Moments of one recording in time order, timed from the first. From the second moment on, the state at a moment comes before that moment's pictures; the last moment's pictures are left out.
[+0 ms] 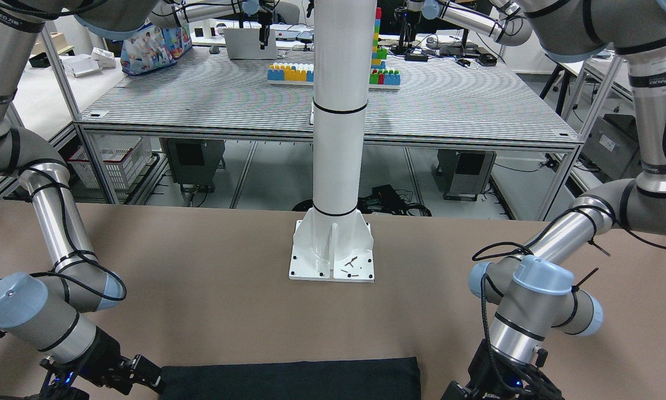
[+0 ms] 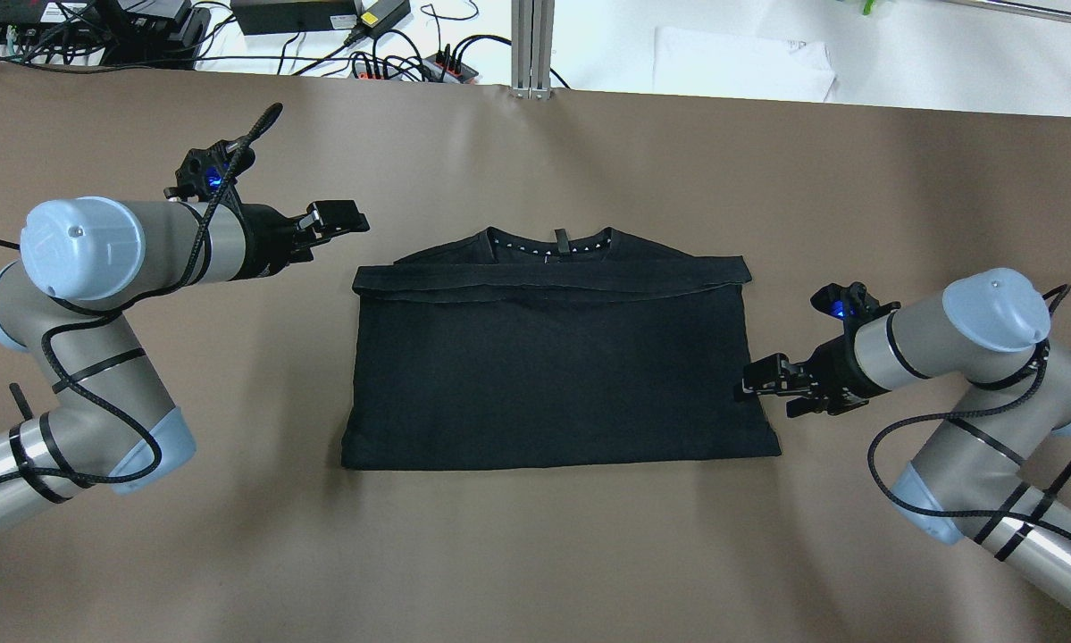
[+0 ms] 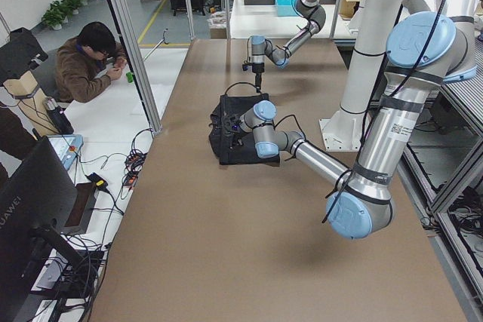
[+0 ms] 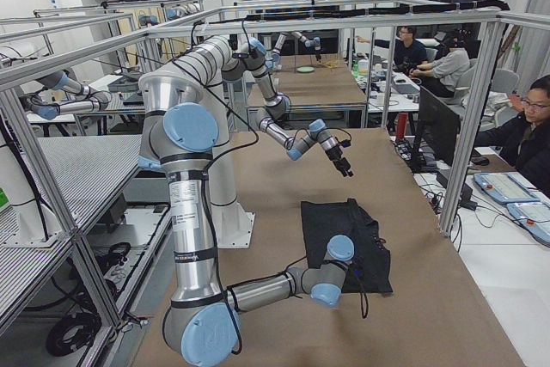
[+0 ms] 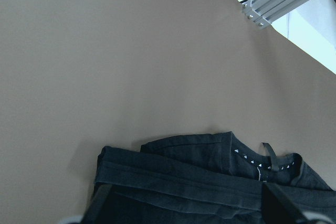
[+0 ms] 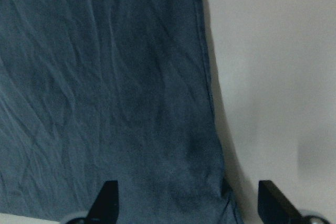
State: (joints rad) left arm -0.78 -1.98 -1.69 -2.34 -1.71 -1.55; right arm 0.83 -1.37 1.56 -0.72 2.30 1.29
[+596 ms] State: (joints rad) left arm -0.77 -1.98 -1.68 -2.34 -1.69 -1.55; right arm 0.76 -1.39 1.56 -0.72 2.23 1.29
